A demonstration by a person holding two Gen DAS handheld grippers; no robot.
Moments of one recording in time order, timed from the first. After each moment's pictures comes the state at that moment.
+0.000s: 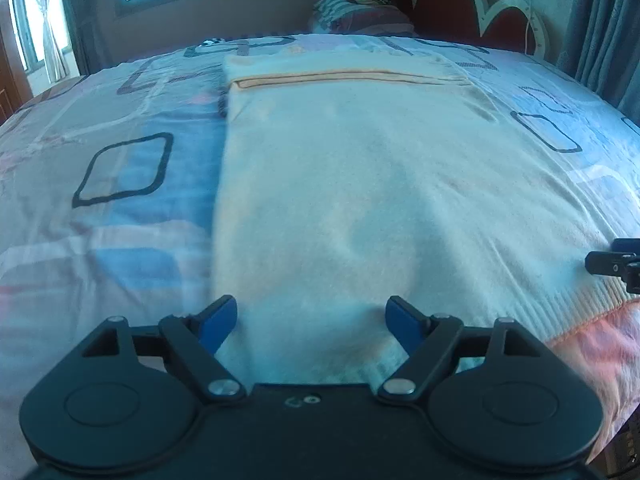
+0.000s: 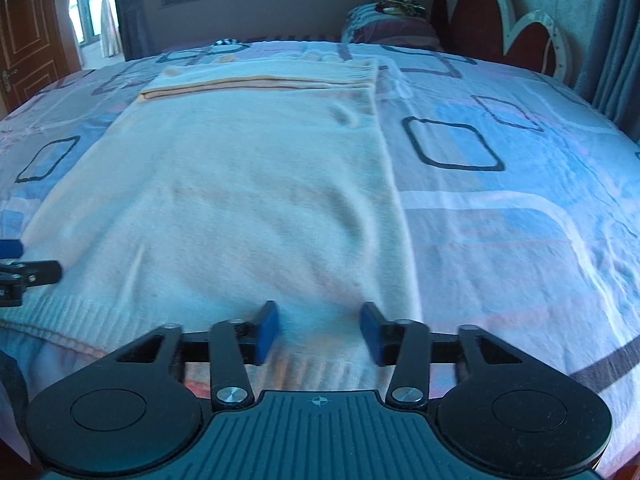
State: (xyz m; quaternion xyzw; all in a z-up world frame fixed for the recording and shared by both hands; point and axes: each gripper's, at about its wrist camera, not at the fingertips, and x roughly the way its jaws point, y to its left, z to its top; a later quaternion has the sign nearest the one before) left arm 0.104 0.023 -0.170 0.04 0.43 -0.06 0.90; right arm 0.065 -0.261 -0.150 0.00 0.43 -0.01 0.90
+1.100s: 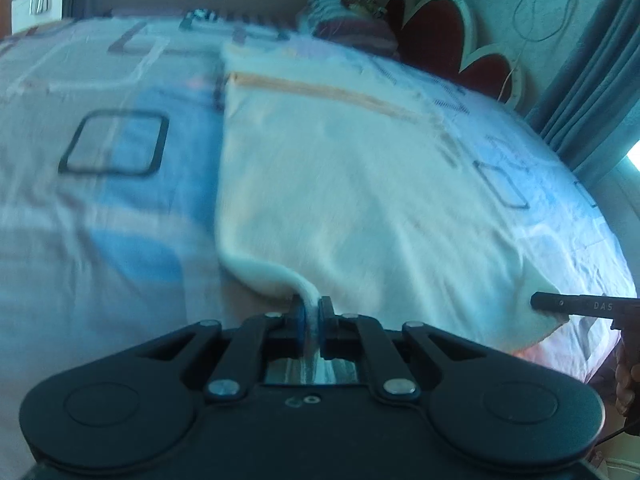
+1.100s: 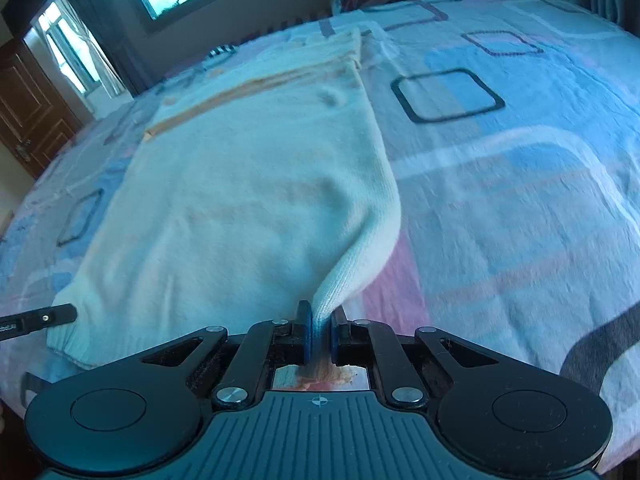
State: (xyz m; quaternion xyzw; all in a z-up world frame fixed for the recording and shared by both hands) left arm 0.117 0.067 -0.136 -0.09 0.43 -0.13 0.89; right arm 0.070 -0.304 -0.129 0.16 0.46 0.04 0.87
